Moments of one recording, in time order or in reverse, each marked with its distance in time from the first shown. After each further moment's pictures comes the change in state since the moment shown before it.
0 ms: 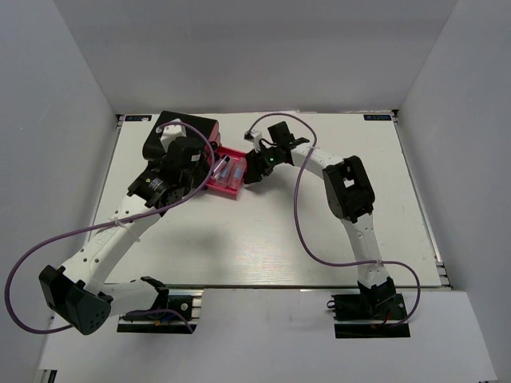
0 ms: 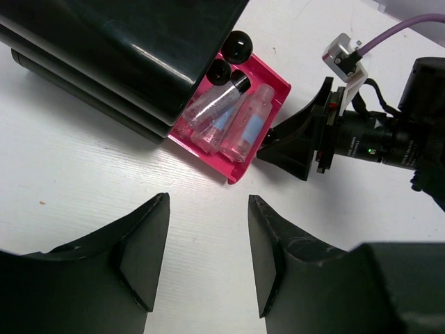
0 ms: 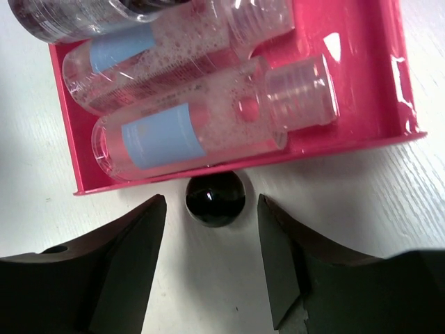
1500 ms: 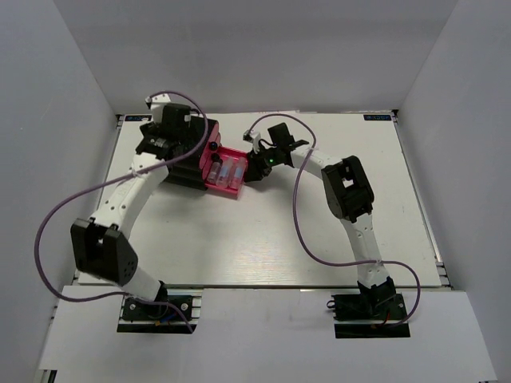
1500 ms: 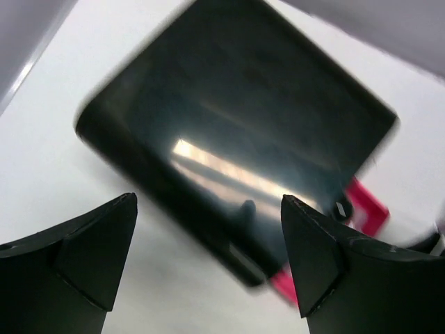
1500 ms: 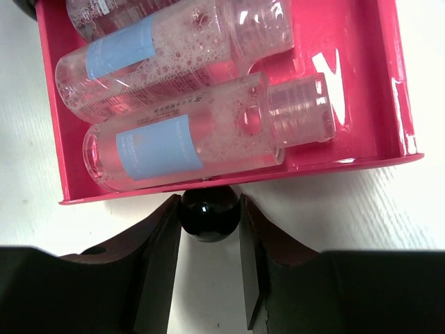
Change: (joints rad) left arm 0.237 0.311 0.200 0.096 -0.114 0.184; right arm 0.004 0.010 -0.026 0.086 -0.014 -0.053
